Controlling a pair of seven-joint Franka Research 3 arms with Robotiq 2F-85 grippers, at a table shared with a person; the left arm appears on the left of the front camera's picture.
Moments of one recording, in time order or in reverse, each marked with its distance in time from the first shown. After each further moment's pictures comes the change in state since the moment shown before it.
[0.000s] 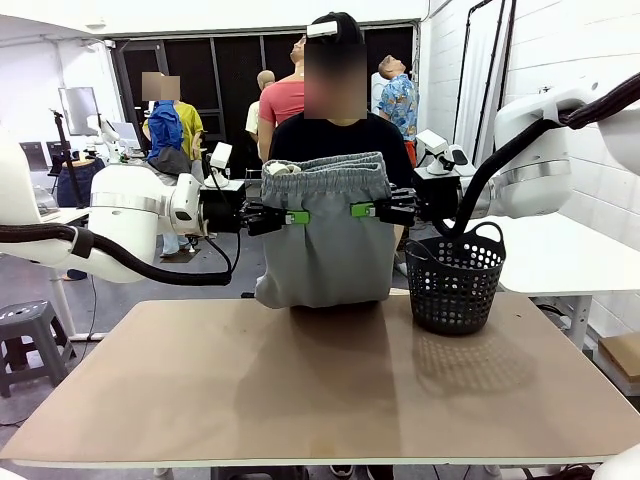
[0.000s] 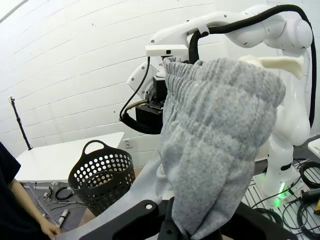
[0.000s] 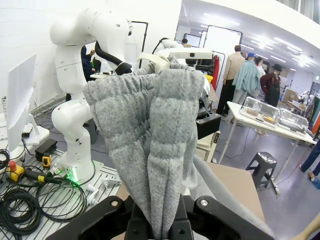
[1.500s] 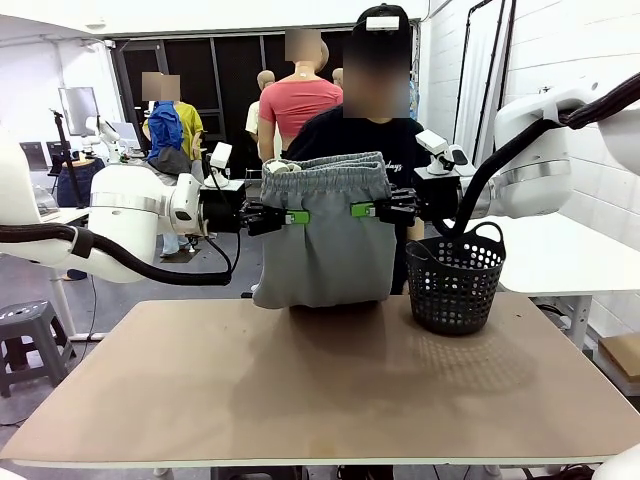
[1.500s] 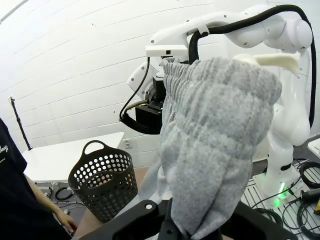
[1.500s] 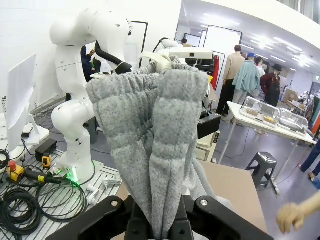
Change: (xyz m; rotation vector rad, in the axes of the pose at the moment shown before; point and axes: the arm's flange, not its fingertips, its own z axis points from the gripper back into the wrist) left arm 0.000 0.000 0.000 -0.001 -0.001 0.000; right arm 0.000 0.000 0.000 0.000 0.000 0.000
